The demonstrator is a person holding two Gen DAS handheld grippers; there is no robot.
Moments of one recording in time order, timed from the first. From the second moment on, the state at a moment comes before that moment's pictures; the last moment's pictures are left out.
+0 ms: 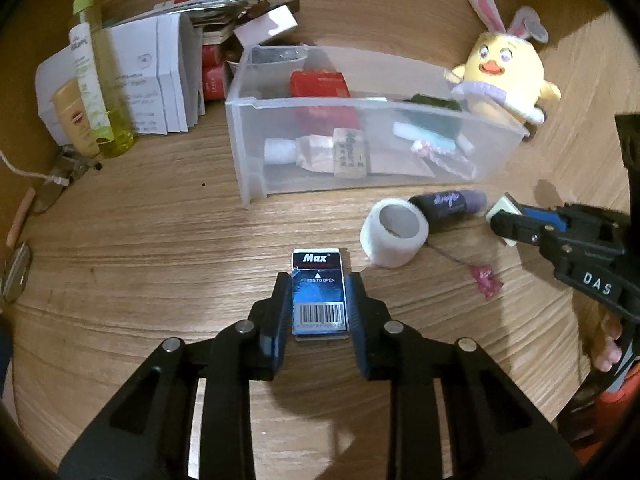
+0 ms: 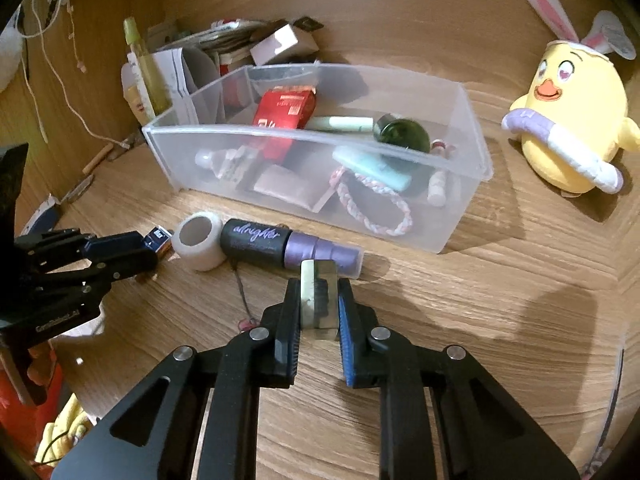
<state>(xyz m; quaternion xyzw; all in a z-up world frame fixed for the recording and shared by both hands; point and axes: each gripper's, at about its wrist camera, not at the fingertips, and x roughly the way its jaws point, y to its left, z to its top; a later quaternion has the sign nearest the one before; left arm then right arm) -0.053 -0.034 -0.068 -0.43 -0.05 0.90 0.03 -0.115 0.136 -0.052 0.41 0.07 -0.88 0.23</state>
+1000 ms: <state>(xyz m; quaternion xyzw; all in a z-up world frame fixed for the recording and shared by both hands) -0.059 -0.016 0.017 -0.31 -0.05 0.95 0.05 -0.113 0.152 0.023 0.31 0.04 -0.92 0.23</state>
